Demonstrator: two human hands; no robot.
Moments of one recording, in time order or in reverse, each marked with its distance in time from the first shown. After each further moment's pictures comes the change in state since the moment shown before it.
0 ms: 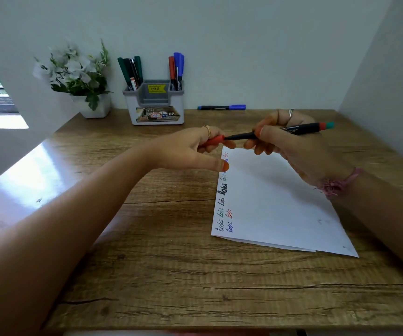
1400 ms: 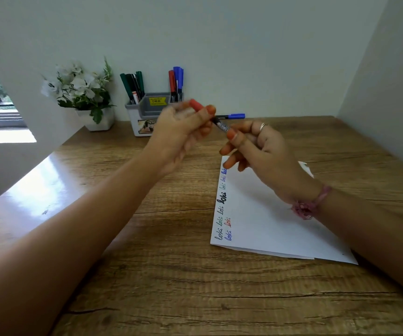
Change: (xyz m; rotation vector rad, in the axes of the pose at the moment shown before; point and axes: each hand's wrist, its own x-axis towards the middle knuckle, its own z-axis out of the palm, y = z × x) left_hand 0.011 0.003 -0.002 -1.060 0.624 0.114; right_hand 0.004 0.005 0.035 0.034 0.028 -0.026
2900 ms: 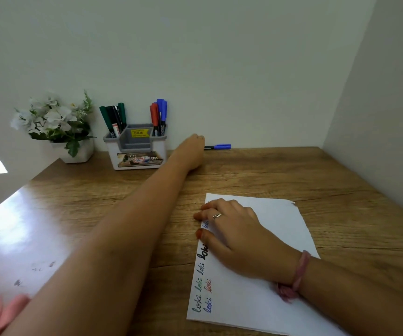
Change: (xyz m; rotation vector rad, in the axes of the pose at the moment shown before) left_hand 0.178 -0.081 -0.004 1.666 -0.112 0.162; right_hand -0.015 0.034 0.001 -1.017 -0.348 -0.097
